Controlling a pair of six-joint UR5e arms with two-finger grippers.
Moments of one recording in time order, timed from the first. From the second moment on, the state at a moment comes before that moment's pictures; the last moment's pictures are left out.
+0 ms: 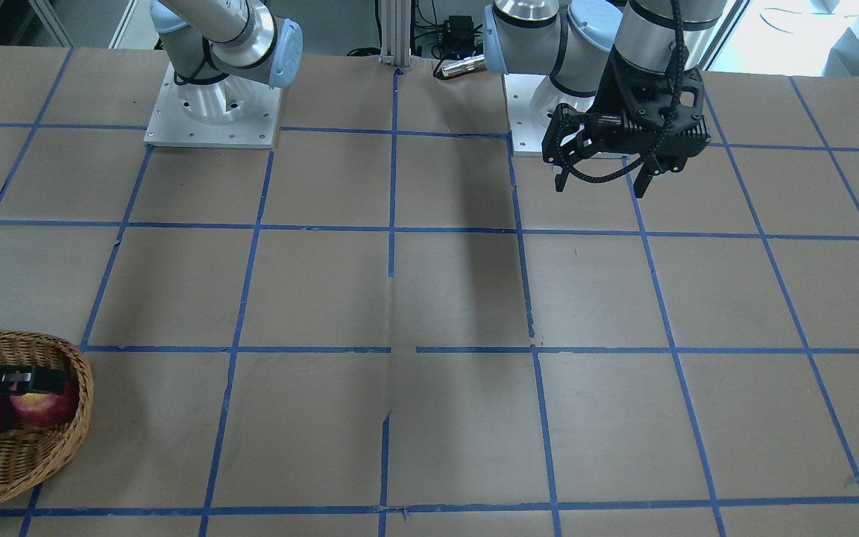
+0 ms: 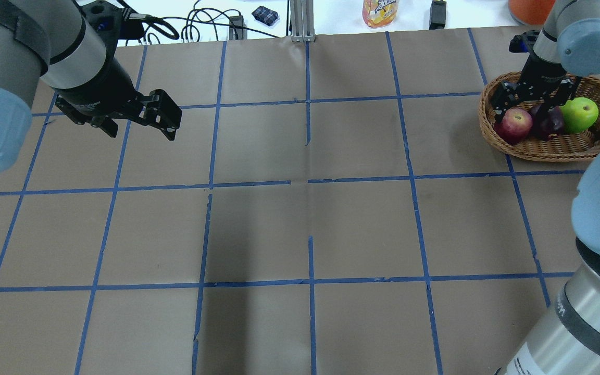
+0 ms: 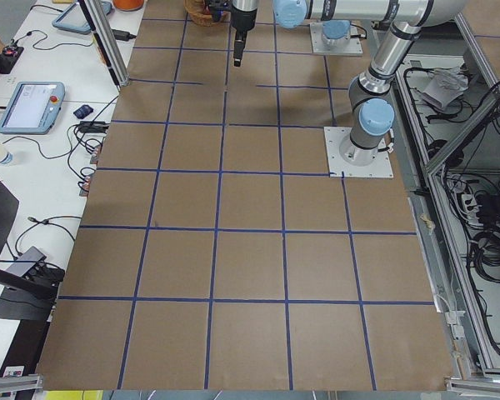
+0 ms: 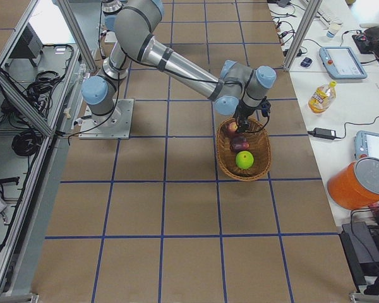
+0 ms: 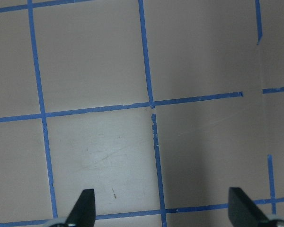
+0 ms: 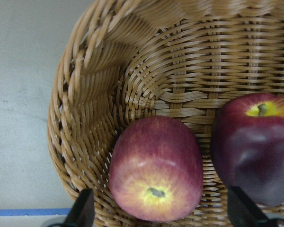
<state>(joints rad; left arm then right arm) -1.58 -1.49 -1.67 -1.44 1.59 0.09 1.24 -1.01 1.39 -1.79 -1.66 -0.33</state>
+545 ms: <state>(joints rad) -1.58 -1.48 -1.67 -1.45 1.59 0.09 1.28 -1.21 1.41 -1.64 -1.65 -0.28</state>
